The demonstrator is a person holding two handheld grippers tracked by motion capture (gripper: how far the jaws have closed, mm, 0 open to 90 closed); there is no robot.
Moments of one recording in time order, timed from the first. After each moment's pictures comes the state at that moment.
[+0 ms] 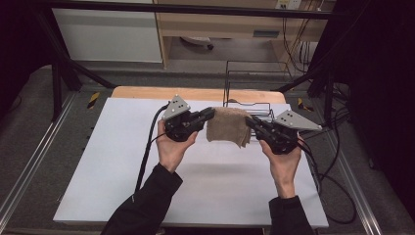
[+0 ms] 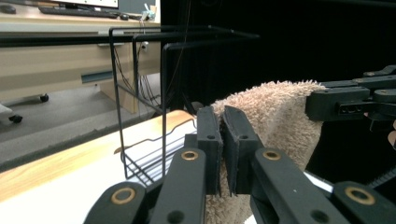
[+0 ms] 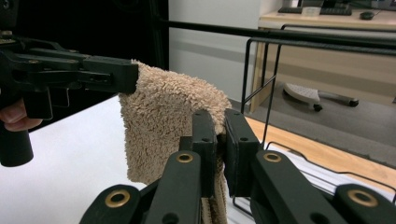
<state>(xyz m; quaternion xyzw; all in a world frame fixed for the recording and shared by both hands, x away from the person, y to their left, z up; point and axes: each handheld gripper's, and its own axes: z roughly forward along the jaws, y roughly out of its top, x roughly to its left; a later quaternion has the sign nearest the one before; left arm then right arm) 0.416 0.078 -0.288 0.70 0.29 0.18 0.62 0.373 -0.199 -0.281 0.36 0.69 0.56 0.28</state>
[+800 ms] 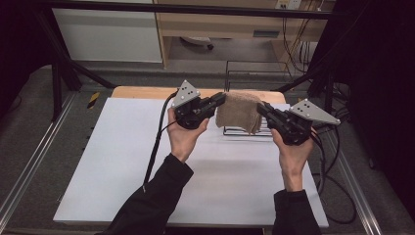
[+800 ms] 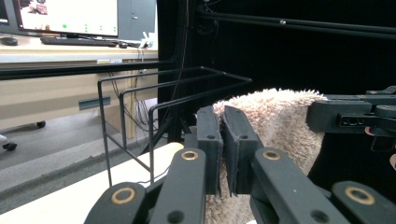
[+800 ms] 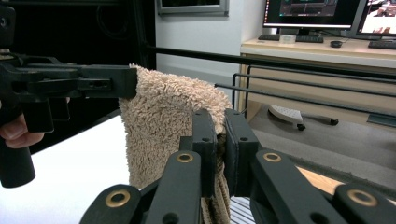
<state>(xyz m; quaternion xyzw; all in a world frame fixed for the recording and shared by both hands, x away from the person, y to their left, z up) 0.429 0.054 -0.261 0.68 0.28 0.19 0.65 0.378 -0.219 -0.256 0.36 0.65 0.59 0.31</state>
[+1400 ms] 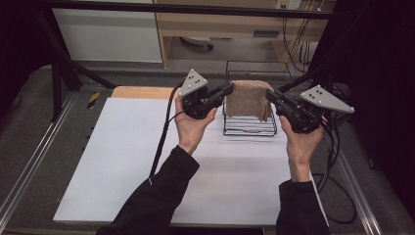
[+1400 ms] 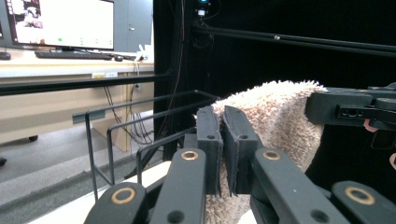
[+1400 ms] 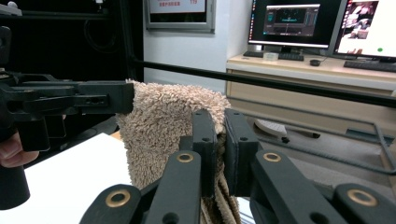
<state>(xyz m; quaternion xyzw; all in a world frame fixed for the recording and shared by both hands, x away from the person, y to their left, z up) 0.441 0.036 -0.238 0.66 0.26 0.20 0.67 0.386 -0.231 -0.225 0.36 0.64 0.59 0.34</state>
